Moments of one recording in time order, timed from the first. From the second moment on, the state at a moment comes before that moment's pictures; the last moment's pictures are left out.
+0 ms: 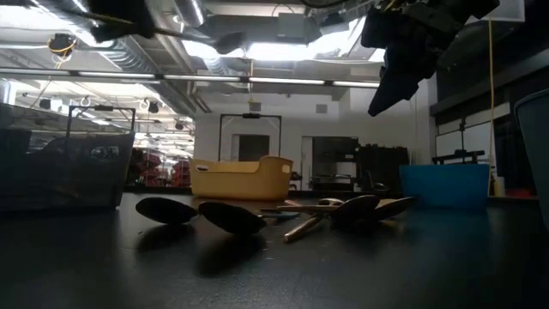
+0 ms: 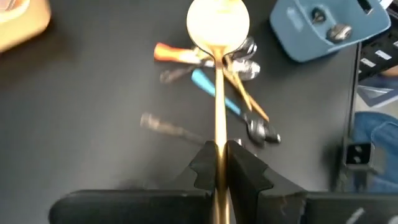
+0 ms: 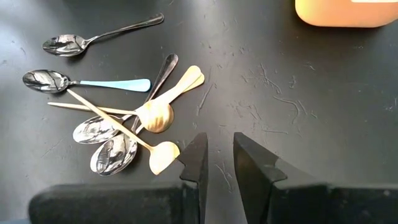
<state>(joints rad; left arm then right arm) -0.44 1.23 1.02 -0.68 -0.33 -0.86 0.03 1.28 0.90 -0.52 0.04 0.25</state>
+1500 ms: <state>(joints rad) -0.68 1.50 1.02 -1.16 -0.20 -1.36 0.03 1.28 0.90 -0.52 0.04 0.25</state>
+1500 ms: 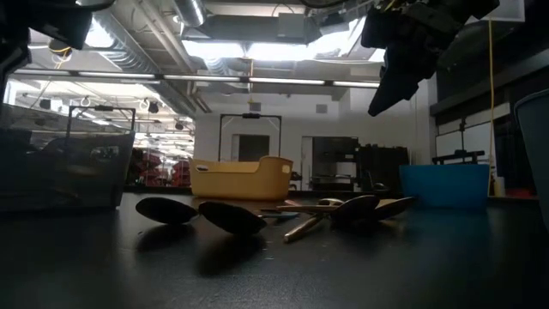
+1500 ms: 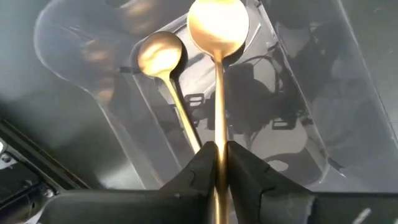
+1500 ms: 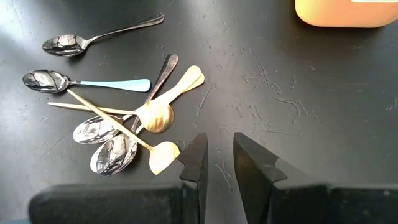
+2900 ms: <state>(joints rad) -0.63 1.53 1.02 -1.17 0.06 -1.36 0.03 1.28 0.90 -0.52 0.04 0.25</state>
